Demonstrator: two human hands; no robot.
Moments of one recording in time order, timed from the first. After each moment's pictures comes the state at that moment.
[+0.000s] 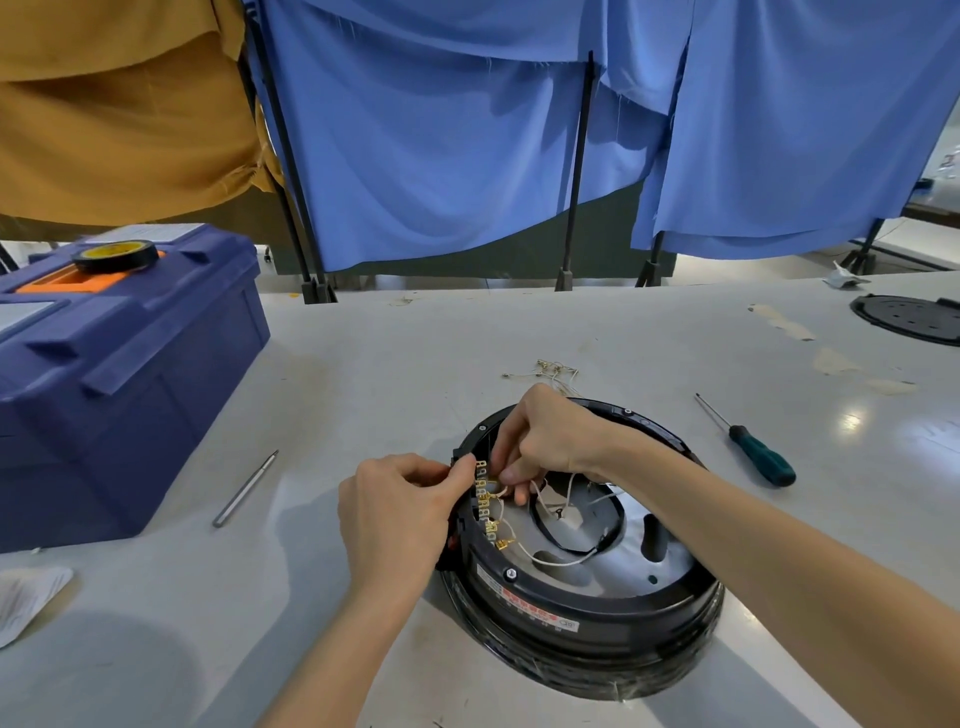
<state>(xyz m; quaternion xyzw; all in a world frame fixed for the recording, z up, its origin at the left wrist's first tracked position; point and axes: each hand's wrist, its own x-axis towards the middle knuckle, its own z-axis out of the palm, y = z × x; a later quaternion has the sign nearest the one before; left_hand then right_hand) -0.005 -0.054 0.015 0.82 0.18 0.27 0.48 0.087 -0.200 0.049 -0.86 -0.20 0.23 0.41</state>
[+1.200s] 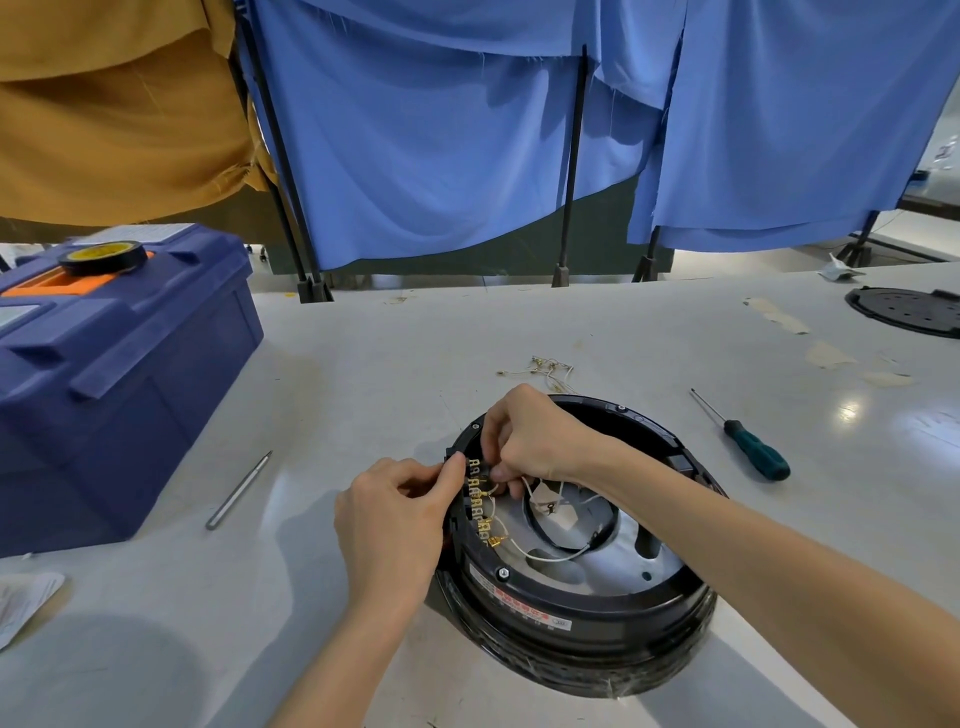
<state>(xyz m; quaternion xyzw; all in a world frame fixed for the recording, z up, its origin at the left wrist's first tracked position) -0.010 -0.059 0.009 0.81 0.16 0.28 0.49 0.077 -0.190 0.051 -0.90 -0.20 0.17 0.35</state>
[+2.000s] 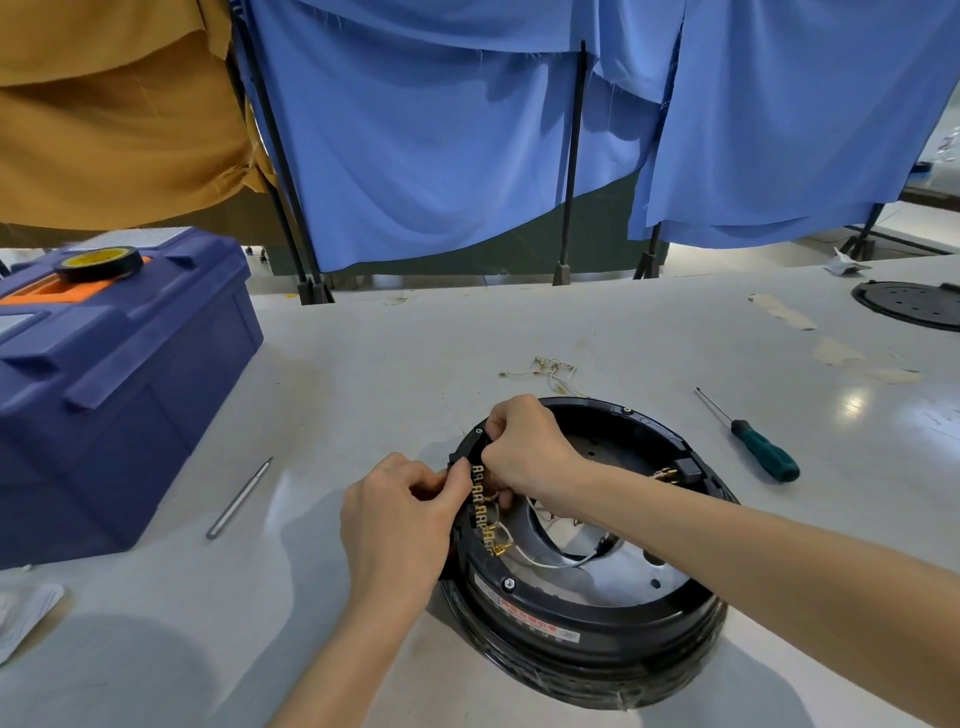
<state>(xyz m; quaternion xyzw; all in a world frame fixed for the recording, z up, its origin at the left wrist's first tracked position) -0.003 -0.055 0.009 0.86 0.14 0.27 0.41 0.068 -0.167 0.036 -0.88 -0.08 0.07 0.46</state>
